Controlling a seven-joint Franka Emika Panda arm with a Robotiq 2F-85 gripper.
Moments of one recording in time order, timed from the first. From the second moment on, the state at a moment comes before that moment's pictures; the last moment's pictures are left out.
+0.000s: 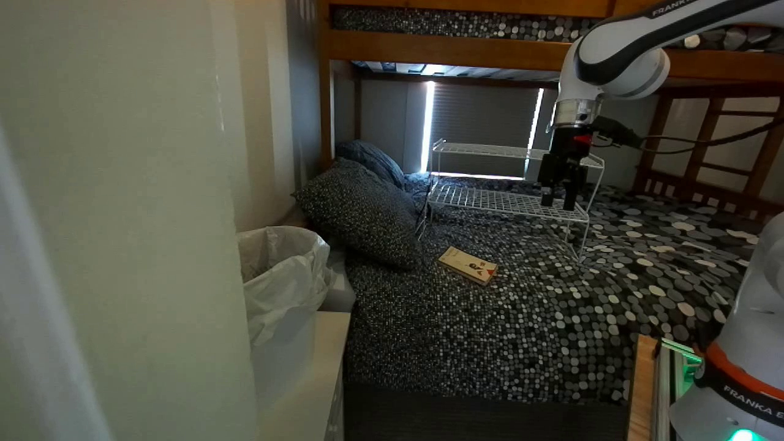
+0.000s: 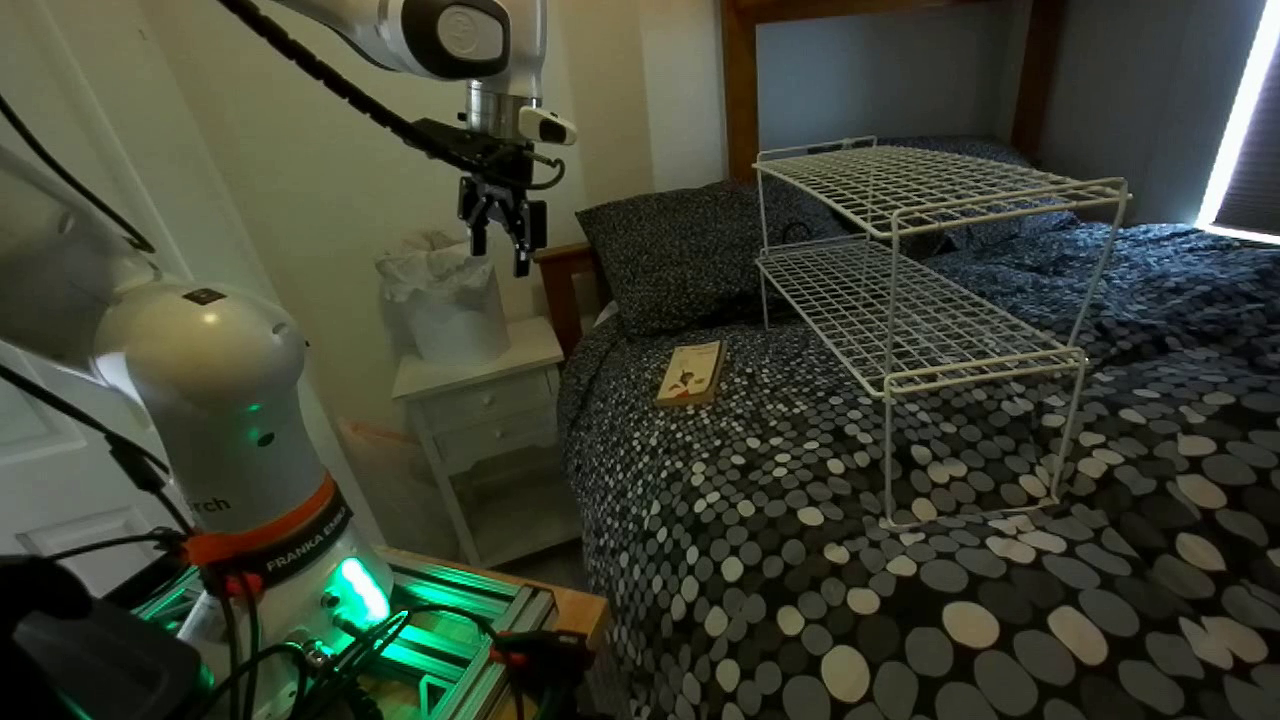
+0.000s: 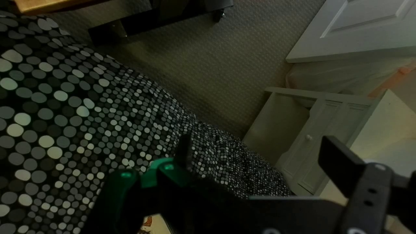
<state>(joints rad) -0.11 -0.54 -0.26 -2.50 0.09 1.82 -0.08</state>
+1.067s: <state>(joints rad) 0.05 -0.42 -0.09 -2.52 0.10 1.99 -0.27</state>
